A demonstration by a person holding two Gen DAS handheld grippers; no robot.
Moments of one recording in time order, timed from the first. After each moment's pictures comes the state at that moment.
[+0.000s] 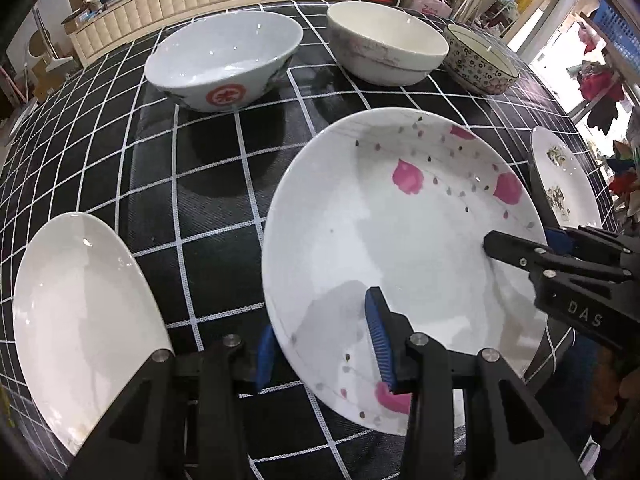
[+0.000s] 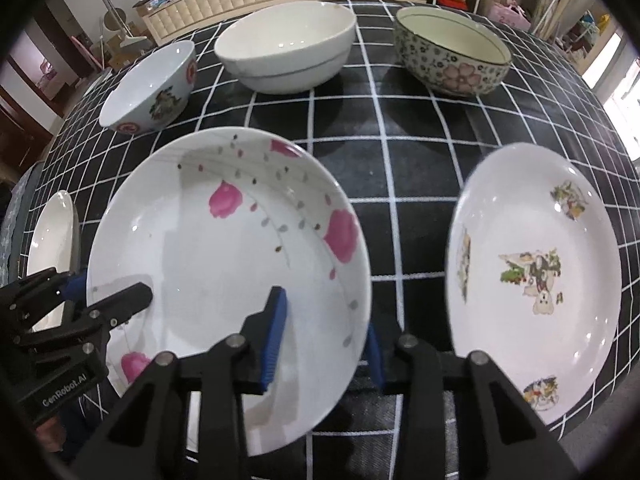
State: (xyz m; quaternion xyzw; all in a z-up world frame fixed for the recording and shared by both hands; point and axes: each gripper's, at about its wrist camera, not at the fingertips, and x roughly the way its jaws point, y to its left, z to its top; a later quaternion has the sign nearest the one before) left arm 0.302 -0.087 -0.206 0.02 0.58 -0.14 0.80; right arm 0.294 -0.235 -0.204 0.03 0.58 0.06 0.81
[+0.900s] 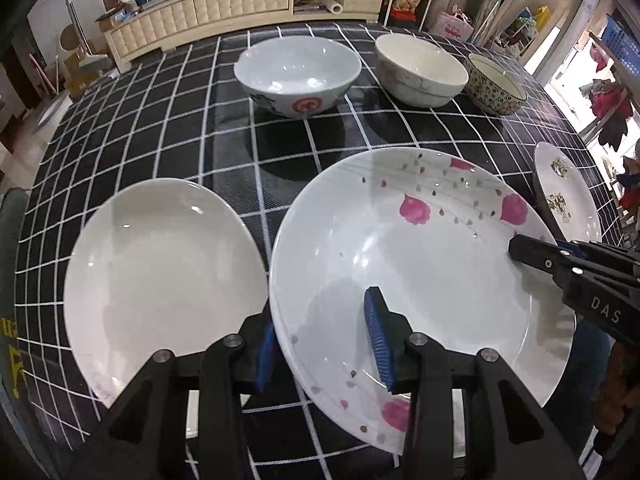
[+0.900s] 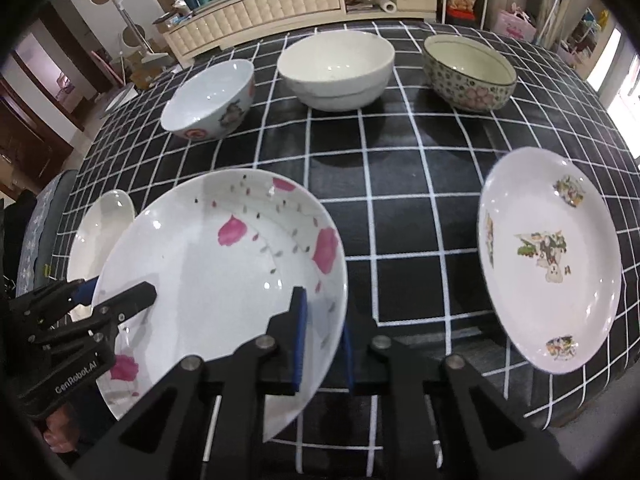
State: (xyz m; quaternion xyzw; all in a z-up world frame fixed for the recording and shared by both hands) left arm 0.267 -0.041 -0.171 0.02 0.56 -0.10 0.82; right arm 0.268 -0.200 -0.171 0.05 0.55 0.09 0.83
